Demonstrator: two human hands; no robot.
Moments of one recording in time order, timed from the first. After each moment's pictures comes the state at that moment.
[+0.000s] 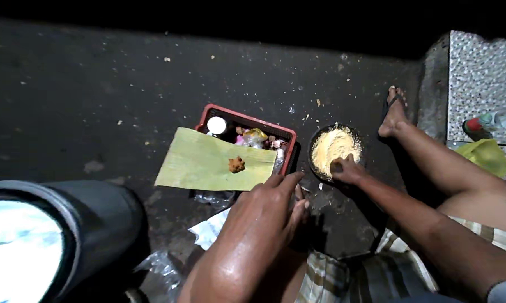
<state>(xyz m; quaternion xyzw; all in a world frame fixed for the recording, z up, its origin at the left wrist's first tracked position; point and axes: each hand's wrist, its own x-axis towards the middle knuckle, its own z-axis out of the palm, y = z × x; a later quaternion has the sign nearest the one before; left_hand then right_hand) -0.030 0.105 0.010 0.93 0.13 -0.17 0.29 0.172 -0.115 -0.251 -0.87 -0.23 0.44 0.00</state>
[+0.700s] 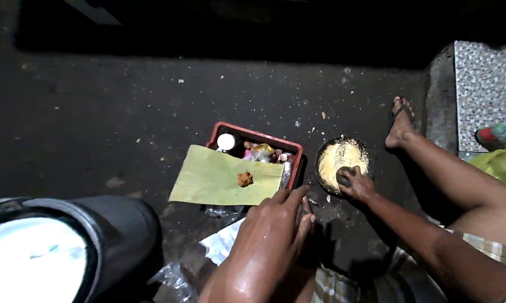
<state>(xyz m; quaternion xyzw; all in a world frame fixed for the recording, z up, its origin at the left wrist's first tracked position) -0.018 0.111 0.011 0.93 0.13 -0.18 0.30 0.170 -0.117 -0.259 -0.88 -0.27 0.39 -0.01</state>
